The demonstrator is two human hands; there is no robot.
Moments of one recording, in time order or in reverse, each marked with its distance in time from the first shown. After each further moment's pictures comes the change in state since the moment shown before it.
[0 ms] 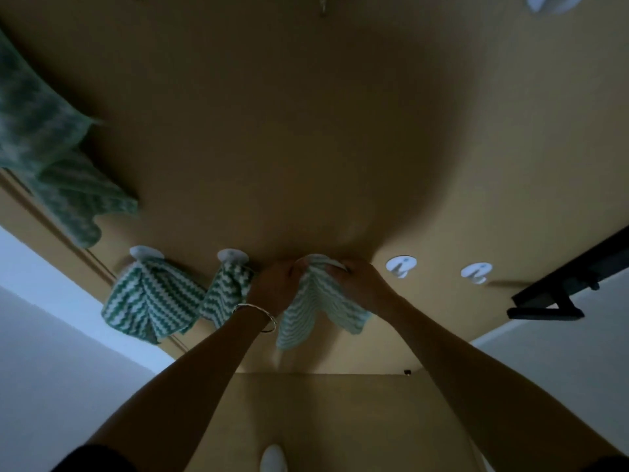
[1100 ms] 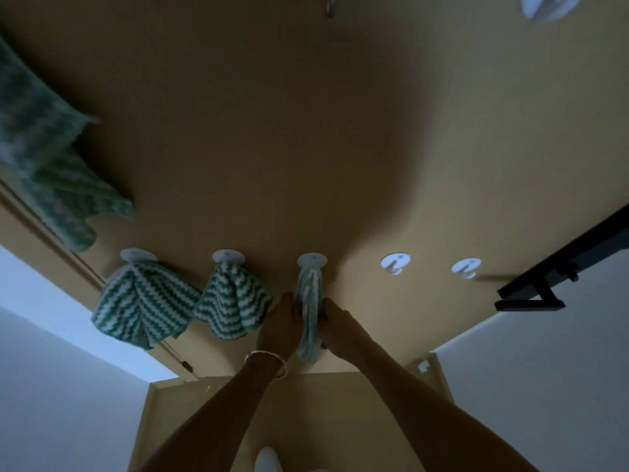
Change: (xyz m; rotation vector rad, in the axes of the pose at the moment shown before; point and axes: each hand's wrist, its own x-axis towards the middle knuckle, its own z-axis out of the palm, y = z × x) left_hand -0.041 -0.039 0.064 -0.163 0.020 -0.112; right_hand -0.035 0.017 0.068 -0.078 -0.101 0.203
